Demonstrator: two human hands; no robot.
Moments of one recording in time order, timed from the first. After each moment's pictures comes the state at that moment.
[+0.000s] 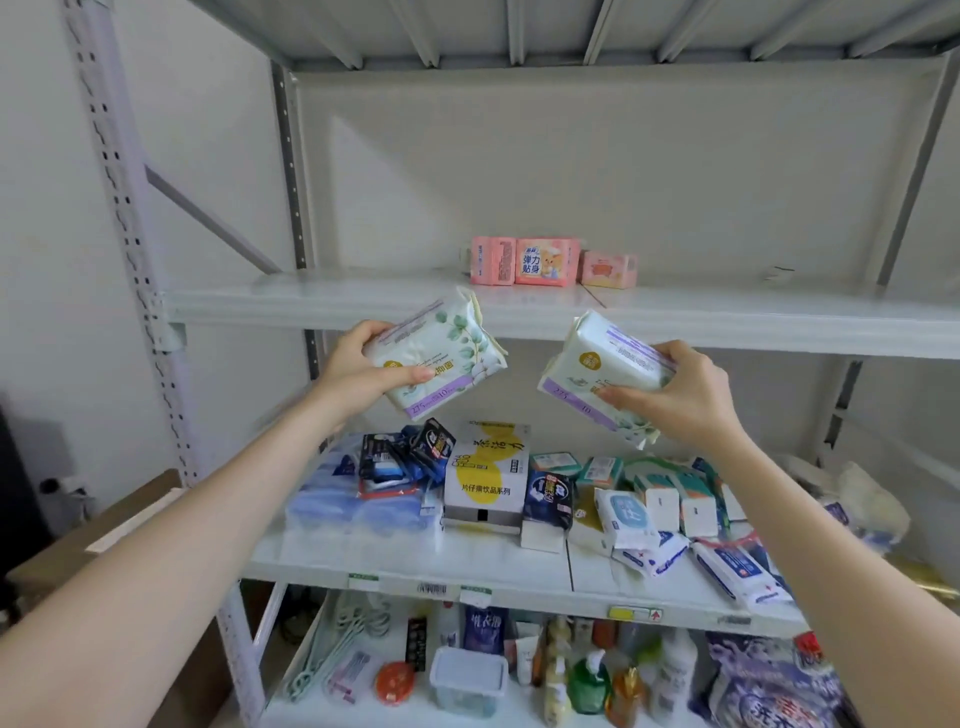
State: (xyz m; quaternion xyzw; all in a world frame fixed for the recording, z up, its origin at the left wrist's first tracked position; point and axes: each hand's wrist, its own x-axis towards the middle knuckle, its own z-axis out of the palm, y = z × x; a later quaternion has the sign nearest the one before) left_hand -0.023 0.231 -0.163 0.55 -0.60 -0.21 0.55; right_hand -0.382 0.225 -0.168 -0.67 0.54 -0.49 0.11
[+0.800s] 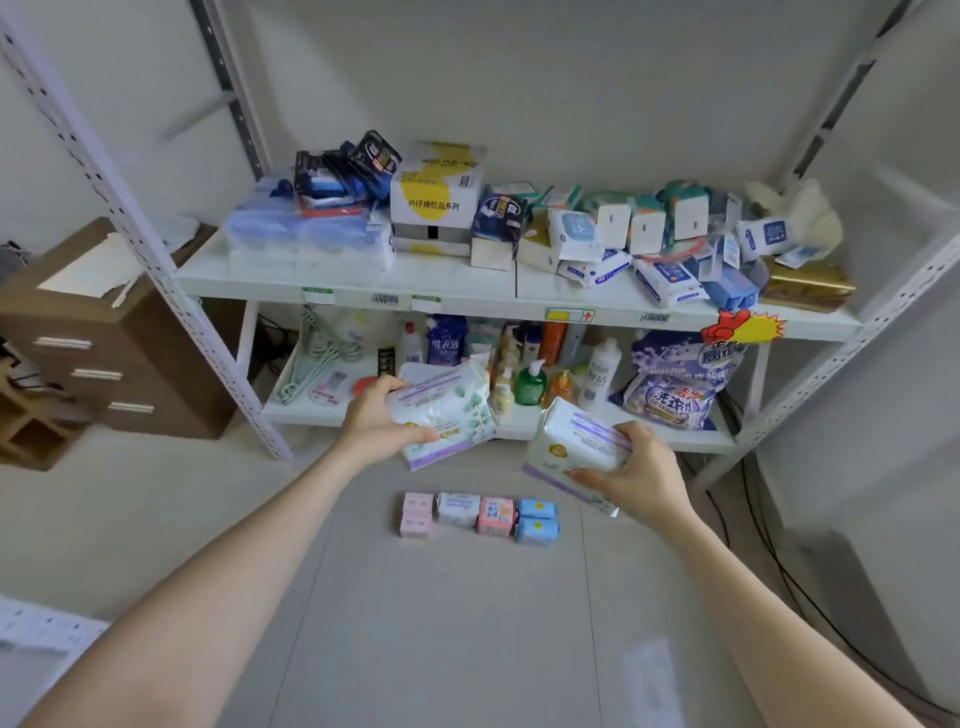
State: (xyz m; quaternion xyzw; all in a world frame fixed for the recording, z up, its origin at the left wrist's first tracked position) left_hand -0.142 0.422 -0.514 0.69 -0.55 -0.34 0.32; right_hand -0.473 0.450 -0.517 -0.64 0.68 -0.25 0.25
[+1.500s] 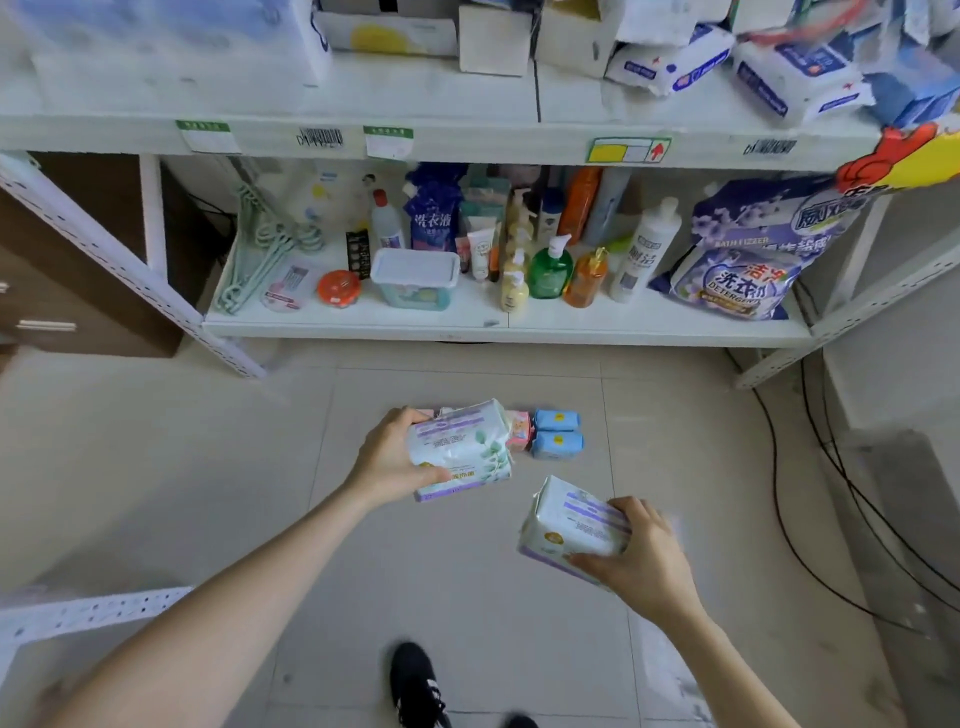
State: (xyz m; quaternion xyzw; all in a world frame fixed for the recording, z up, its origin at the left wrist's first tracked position) left_hand -0.151 0.391 -0.765 0.68 -0.59 -0.40 0.17; right_hand -0.462 0.482 -0.770 -0.59 0.72 -0.13 0.33
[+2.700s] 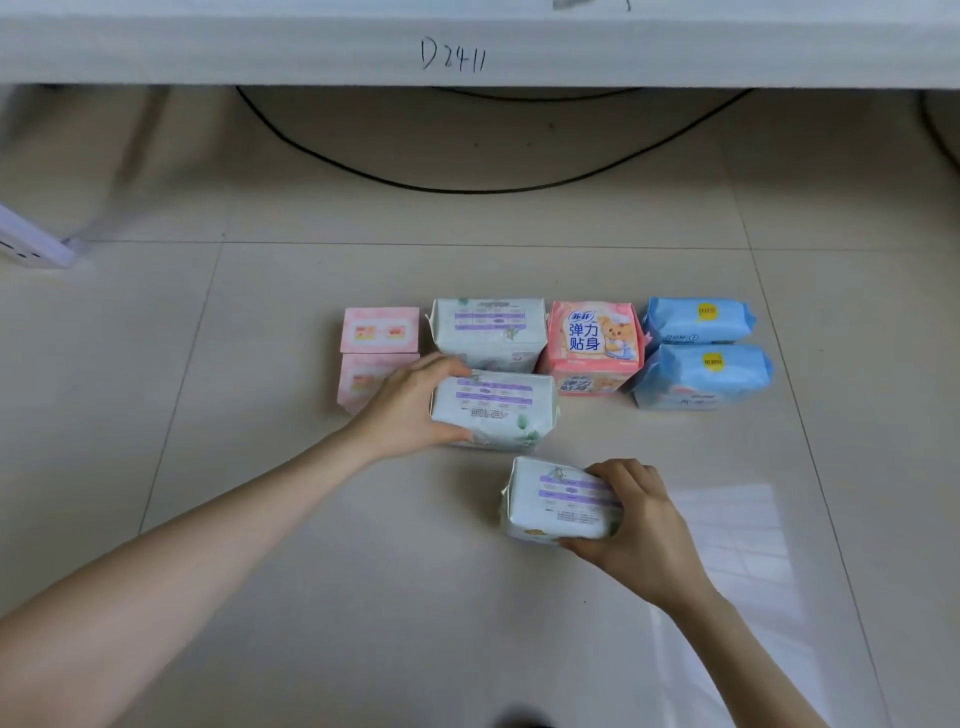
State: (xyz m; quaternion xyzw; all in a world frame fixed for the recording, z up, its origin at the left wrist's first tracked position) left_hand -0.115 0.259 -1.310 0.54 -0.75 -0.34 0.16; right_hand -0.390 0.380 -1.310 -0.69 0.65 -0.14 0.28
